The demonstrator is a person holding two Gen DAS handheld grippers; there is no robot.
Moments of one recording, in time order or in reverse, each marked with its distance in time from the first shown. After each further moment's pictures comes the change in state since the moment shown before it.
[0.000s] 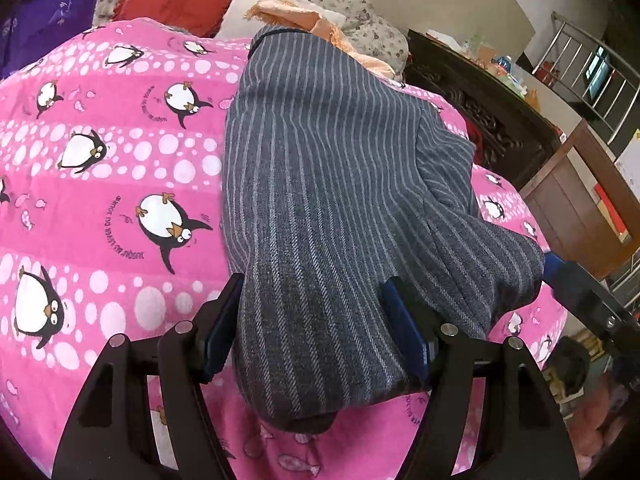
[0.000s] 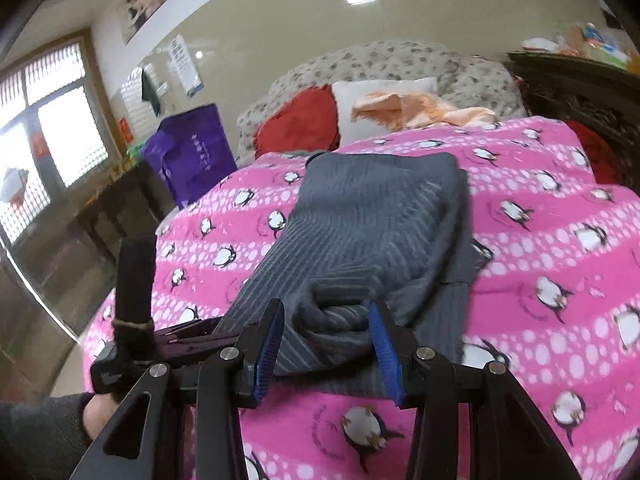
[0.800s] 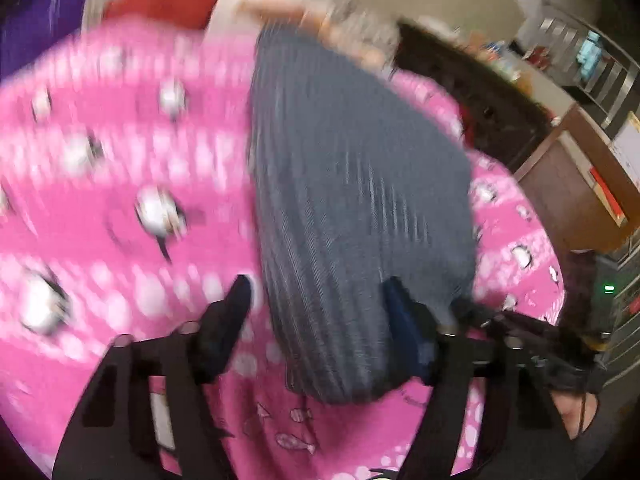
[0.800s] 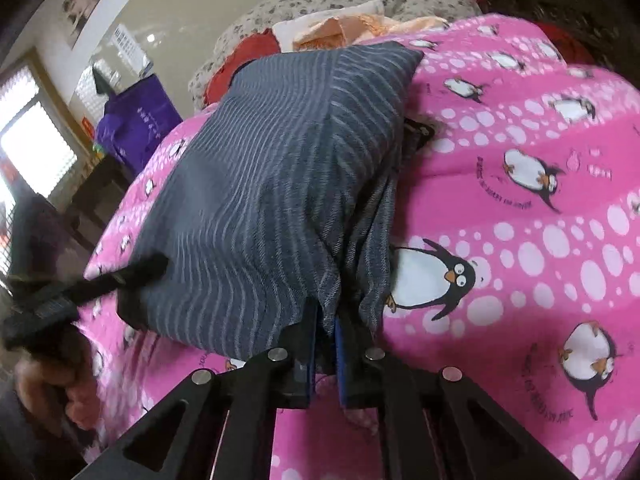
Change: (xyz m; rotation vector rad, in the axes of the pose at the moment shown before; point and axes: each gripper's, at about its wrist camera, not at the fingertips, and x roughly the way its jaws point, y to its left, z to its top) left arm -0.031 -0.018 0.001 0.095 -0.039 0.014; right arm 0.045 -0.087 -0.060 0.157 0.196 -0.027
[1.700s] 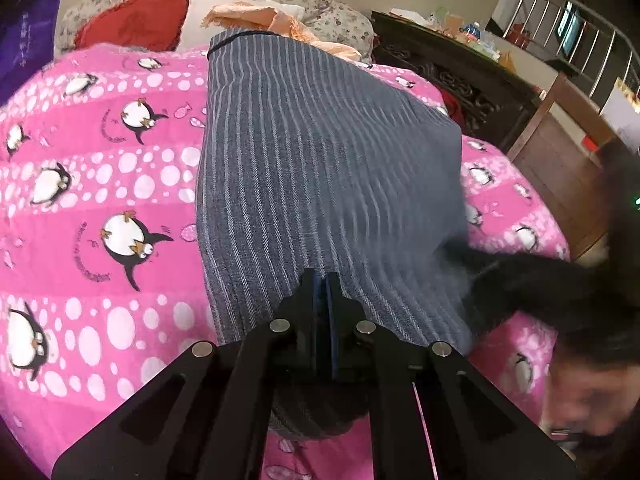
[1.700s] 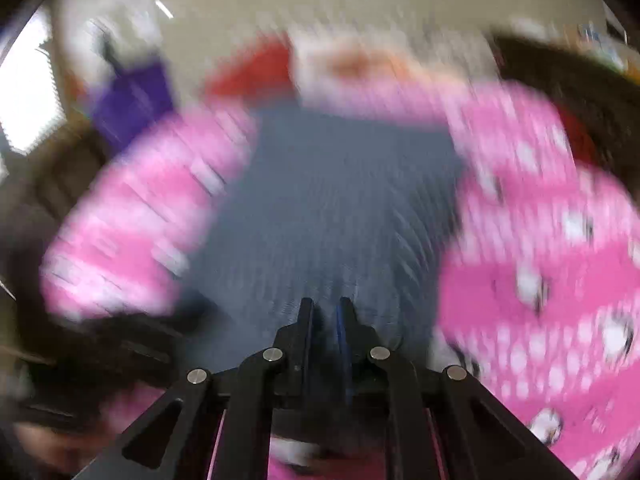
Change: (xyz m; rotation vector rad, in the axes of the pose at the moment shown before) left arm 0.040 -0.006 -0.005 0.046 0.069 -0.053; right arm 0.021 0.058 0.053 -0.131 0.030 -0.199
